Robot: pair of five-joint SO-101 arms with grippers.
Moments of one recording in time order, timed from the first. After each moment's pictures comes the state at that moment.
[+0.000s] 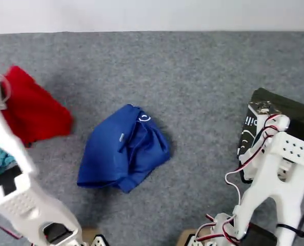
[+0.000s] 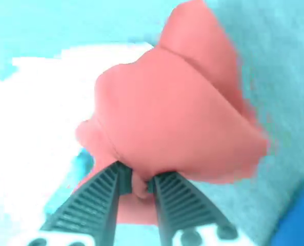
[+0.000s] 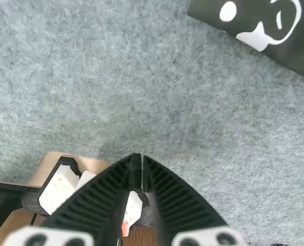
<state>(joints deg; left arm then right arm) -37.8 18.6 -43.1 99.8 -10.0 24.4 -22.8 25.1 100.7 32.4</state>
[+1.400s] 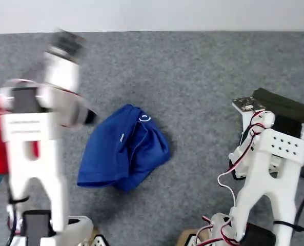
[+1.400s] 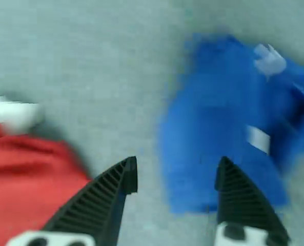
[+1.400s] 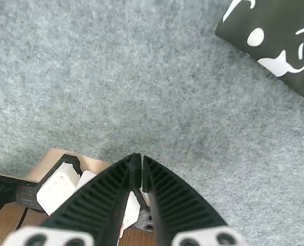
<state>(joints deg) 0.7 -12.9 0.7 99.8 -14.2 17.6 -22.8 25.1 100.7 32.4</state>
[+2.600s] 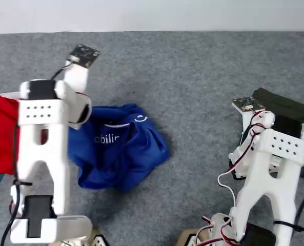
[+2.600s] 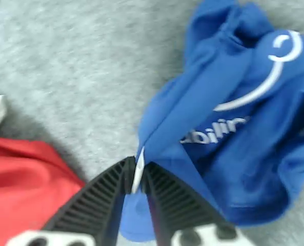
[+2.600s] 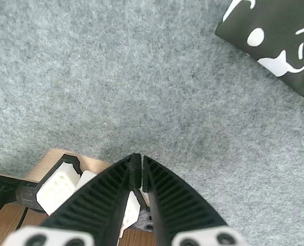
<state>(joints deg) -7.4 -5.0 0.2 92.7 -16.0 17.6 -22.8 25.1 100.7 32.4</state>
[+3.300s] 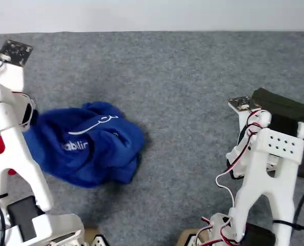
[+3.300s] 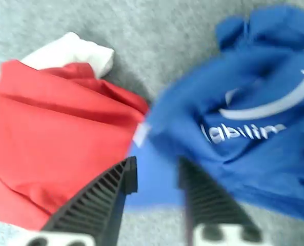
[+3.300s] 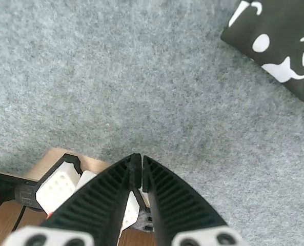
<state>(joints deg) -28.0 -5.1 -8.2 96.8 -27.8 15.6 -22.8 25.1 100.7 32.4</state>
